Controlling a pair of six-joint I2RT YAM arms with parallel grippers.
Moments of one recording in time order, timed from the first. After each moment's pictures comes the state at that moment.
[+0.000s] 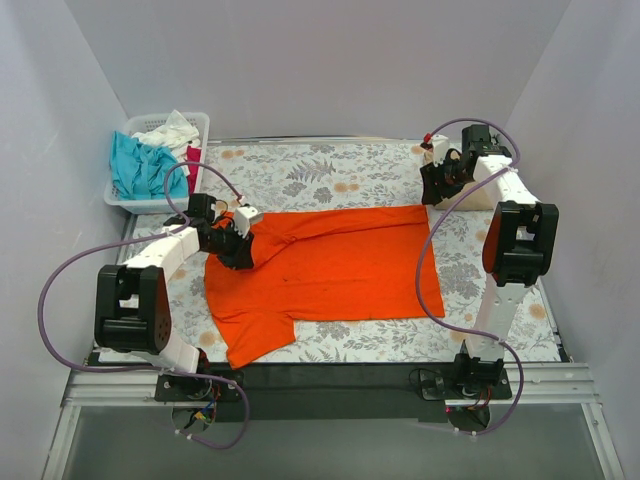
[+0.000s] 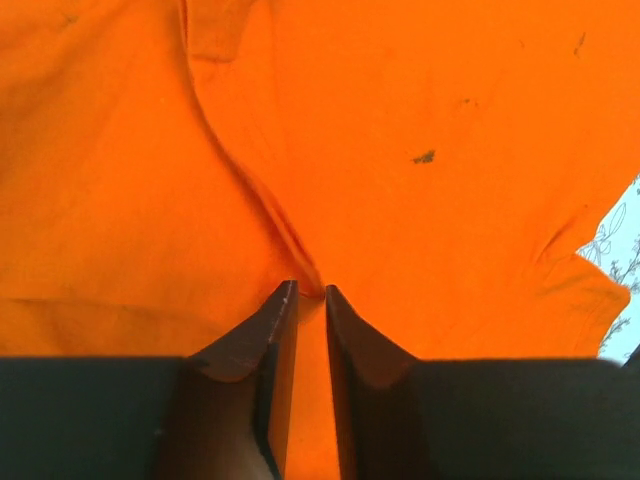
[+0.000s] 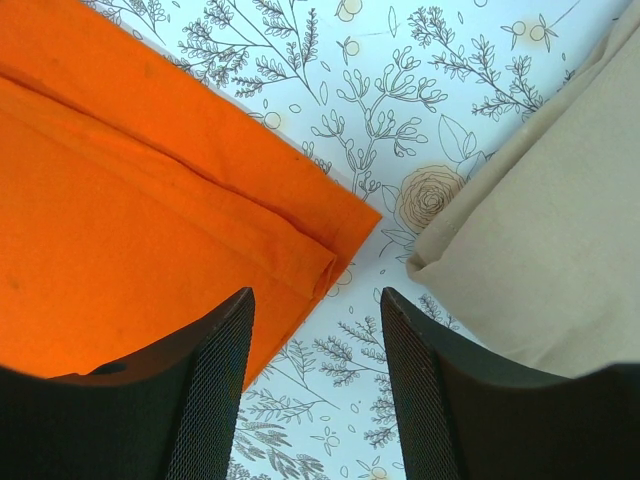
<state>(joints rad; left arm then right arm) -0.07 1.54 0.92 -0.58 0.63 0.59 -0.03 2.03 1.70 -0.77 -0.49 -0.55</state>
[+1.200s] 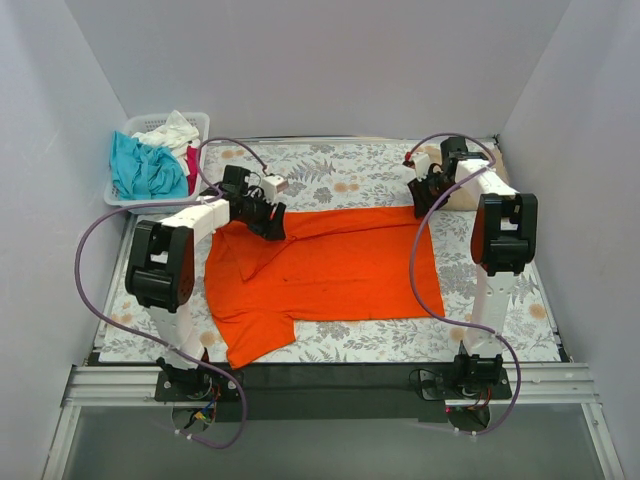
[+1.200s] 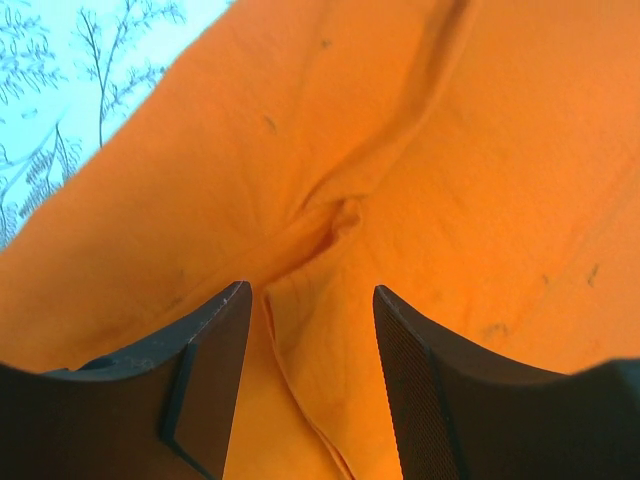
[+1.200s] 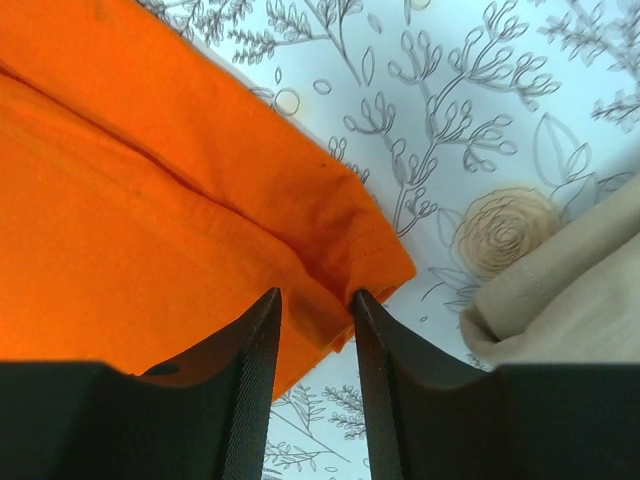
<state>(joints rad) -0.22 1.85 1.22 -0.39 0.57 0.32 0.04 2.17 1.73 -0.80 -0.42 -0.61</state>
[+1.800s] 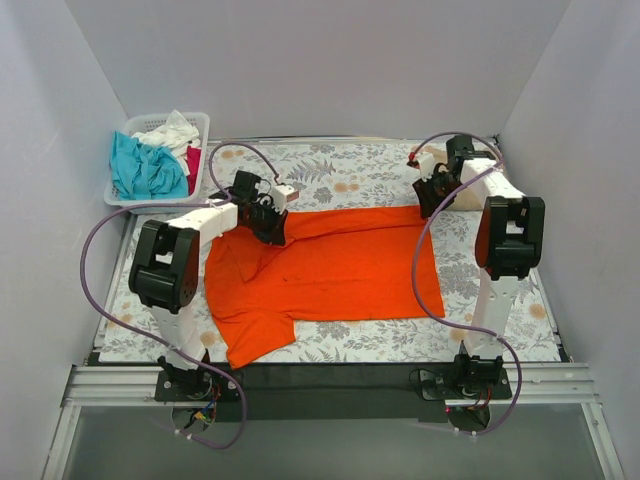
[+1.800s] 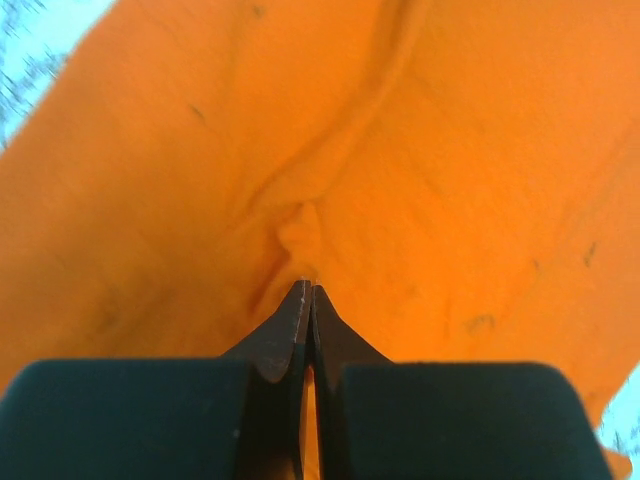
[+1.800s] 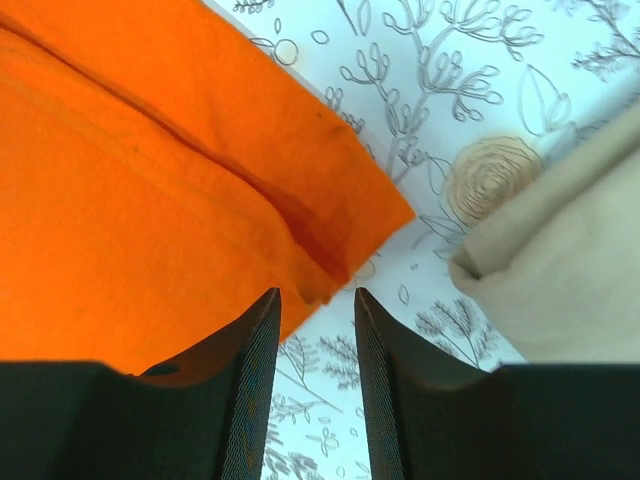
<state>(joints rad) -0.29 1.88 1.23 -0.41 0.54 0.35 0.03 2.12 1.69 -0.83 -0.40 -0.66</state>
